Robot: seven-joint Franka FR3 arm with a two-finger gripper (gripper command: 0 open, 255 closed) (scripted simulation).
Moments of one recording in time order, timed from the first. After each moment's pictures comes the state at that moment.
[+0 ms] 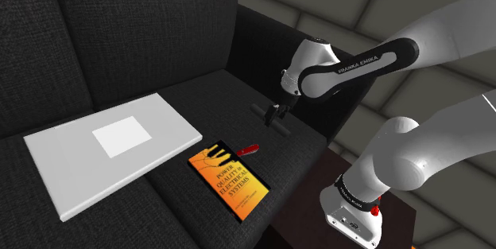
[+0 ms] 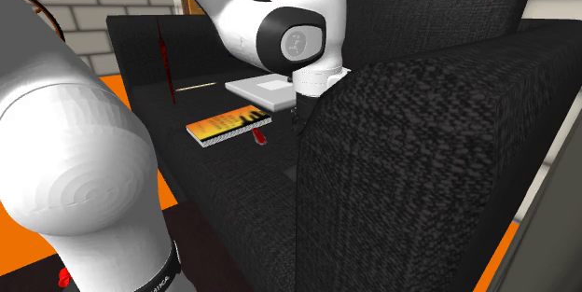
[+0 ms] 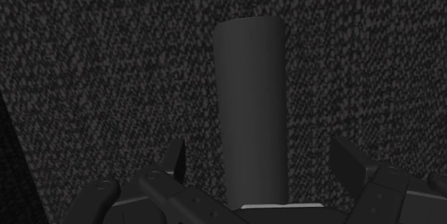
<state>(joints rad) 0.10 -0.43 -0.09 -2.87 0.04 2.50 0.03</state>
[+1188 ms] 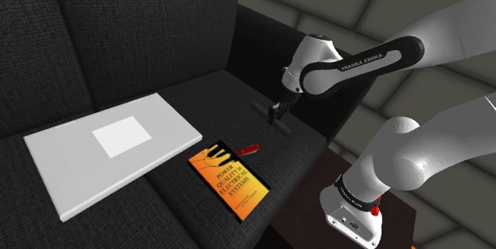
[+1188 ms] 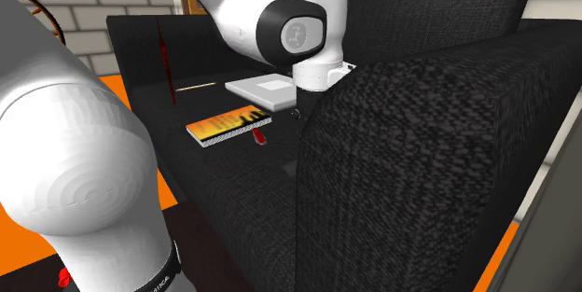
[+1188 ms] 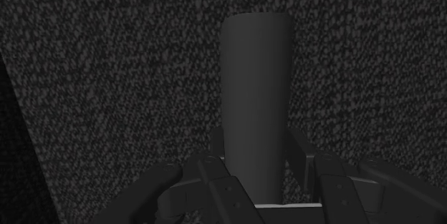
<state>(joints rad) 0.10 -0.46 -0.09 -2.86 0.03 2.46 0.03</state>
